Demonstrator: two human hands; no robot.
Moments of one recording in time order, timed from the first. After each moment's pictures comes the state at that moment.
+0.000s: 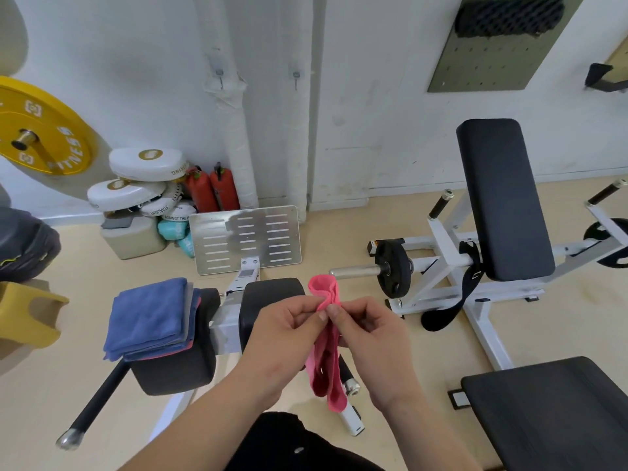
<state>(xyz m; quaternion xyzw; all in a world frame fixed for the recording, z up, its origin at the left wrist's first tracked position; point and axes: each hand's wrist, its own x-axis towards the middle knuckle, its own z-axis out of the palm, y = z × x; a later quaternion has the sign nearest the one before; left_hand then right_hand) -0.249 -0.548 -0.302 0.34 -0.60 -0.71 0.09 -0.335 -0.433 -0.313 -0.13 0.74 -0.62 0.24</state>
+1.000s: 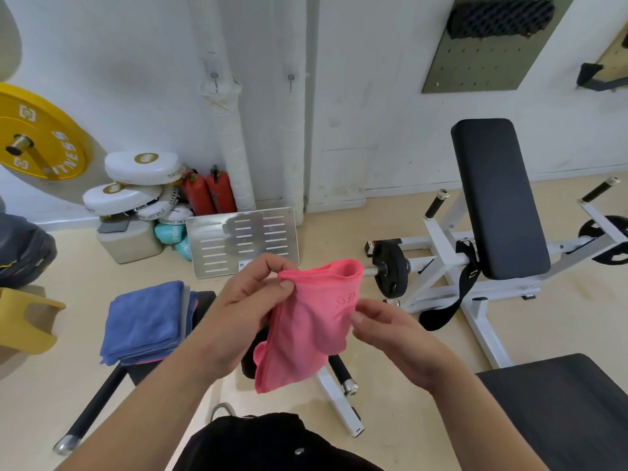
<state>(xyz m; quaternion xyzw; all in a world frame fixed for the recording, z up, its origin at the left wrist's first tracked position) -0.234 -0.592 -0.266 0.21 -0.61 -0.75 0.13 -0.395 -0.400 -0.323 -0.22 0.63 -0.55 0.50</state>
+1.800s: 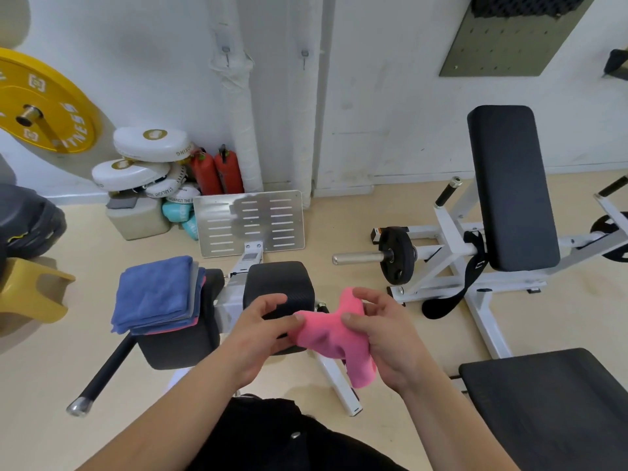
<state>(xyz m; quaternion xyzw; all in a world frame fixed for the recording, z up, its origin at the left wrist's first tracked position) -0.219 -0.581 -0.378 0.44 -0.47 -0.76 0.06 -0.351 -0.418 -0.340 0.01 0.64 -0.64 0.42</state>
